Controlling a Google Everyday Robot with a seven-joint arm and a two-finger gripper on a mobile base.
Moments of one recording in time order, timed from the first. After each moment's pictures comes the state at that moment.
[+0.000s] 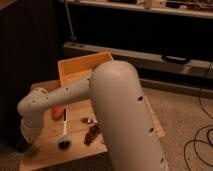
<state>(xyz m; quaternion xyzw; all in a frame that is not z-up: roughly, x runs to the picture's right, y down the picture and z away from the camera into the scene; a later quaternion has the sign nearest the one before) -0.381 0.235 0.697 -0.46 0.00 0.40 0.79</state>
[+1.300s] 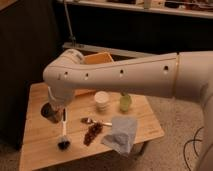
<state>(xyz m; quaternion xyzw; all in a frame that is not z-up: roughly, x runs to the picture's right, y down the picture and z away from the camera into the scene) -0.202 0.066 0.599 -0.31 -0.01 0.56 0.76</state>
